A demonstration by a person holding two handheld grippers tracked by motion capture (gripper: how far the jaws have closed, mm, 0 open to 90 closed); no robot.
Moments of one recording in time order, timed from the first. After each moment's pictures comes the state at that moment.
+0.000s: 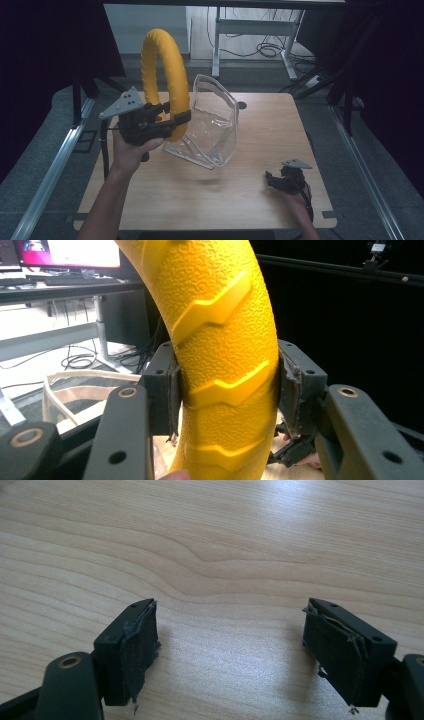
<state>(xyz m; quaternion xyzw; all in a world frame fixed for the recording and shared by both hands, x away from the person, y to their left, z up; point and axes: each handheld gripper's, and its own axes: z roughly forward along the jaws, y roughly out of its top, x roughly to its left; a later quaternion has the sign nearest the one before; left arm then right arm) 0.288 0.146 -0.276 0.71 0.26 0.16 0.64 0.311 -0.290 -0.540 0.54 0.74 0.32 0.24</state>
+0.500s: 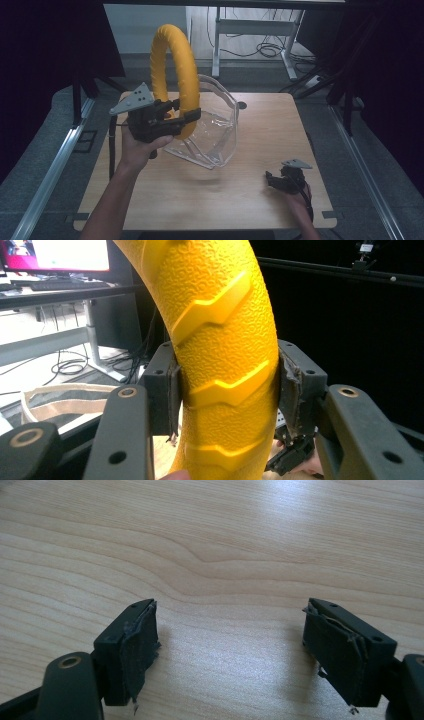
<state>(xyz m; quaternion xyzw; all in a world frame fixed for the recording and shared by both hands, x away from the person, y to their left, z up) 0.292 0.127 -0.268 0.71 0.24 0.16 0.64 0.311 -0.290 -0.540 0.54 0.74 0.32 0.24</state>
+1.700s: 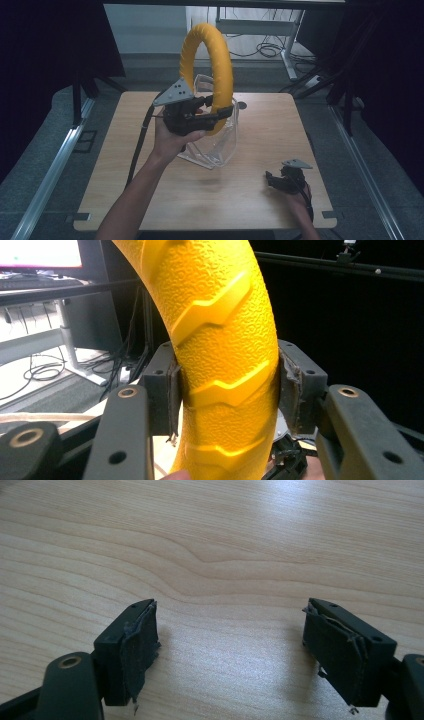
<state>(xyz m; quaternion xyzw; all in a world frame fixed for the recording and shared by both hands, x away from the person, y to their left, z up) 0.314 0.063 -0.268 0.73 0.22 0.14 0.63 0.311 -0.290 -0.540 0.54 0.74 0.32 0.23</state>
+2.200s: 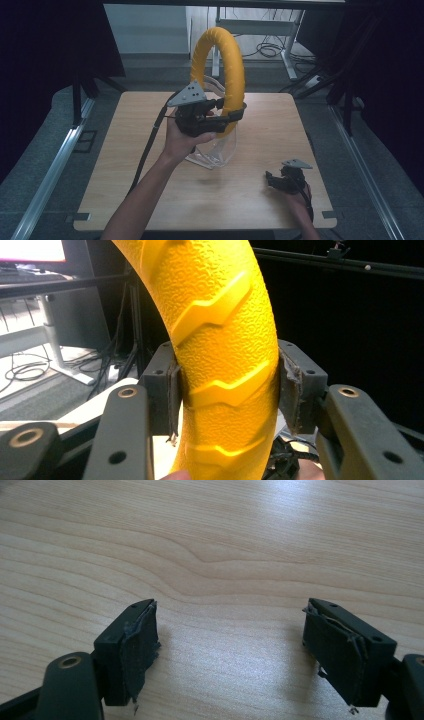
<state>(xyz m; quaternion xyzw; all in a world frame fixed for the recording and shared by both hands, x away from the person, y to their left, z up) 0.318 0.042 -0.275 0.74 0.21 0.12 0.64 0.311 -0.290 -0.540 0.54 0.74 0.32 0.24</state>
